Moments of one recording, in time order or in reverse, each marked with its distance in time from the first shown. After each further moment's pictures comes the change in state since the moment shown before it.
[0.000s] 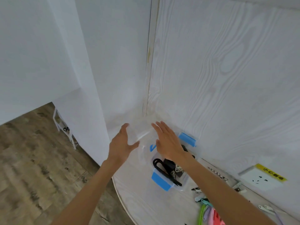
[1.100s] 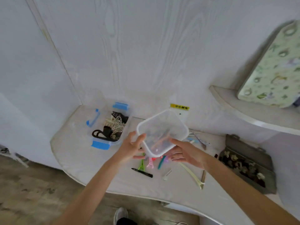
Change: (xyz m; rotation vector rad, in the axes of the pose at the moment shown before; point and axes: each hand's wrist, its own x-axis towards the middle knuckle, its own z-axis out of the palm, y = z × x) left_hand -0.169 0.162 0.096 -0.625 -0.807 -0.280; right_hand -0.317 0.106 -0.058 1.374 -0.132 0.913
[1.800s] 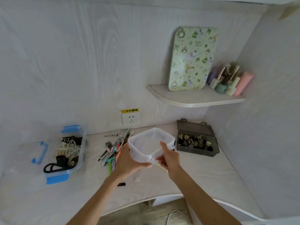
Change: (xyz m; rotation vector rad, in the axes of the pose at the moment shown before) left_hand 0.019 -0.026 0.088 0.418 -0.242 0.585; right_hand -0.043 0.060 0.004 0.628 0.818 -0.063
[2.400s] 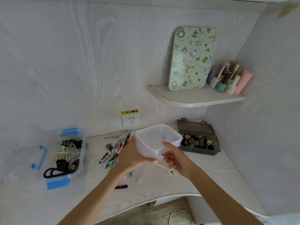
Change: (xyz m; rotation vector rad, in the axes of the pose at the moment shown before) left_hand 0.020 0.022 -0.003 0.247 -0.075 -0.033; right_hand -0.002 -0.020 -0.027 -0.055 -0.320 0.085
